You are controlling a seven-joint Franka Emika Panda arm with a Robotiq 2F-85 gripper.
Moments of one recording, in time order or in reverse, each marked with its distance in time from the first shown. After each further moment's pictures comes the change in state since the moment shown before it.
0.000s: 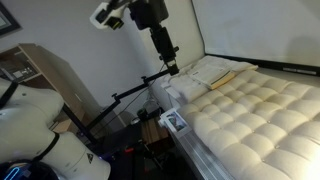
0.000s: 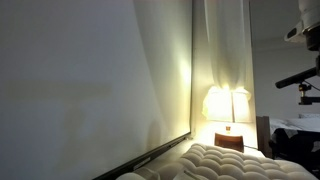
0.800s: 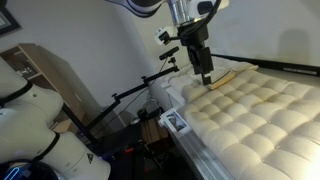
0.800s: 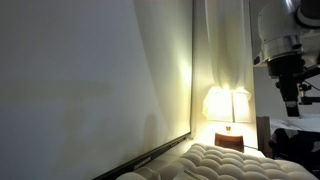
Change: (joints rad) arm 0.021 0.383 0.068 0.207 -0.049 0.093 0.188
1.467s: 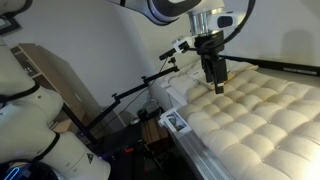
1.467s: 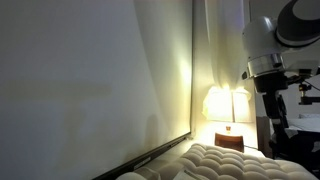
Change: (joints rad) arm 0.004 0.174 -0.003 0.123 -0.028 -0.017 0.062
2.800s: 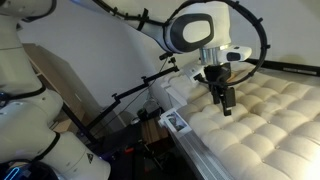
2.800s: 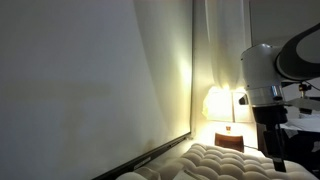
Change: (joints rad) arm 0.013 0.168 -0.007 -0.023 -0.057 0.188 -0.001
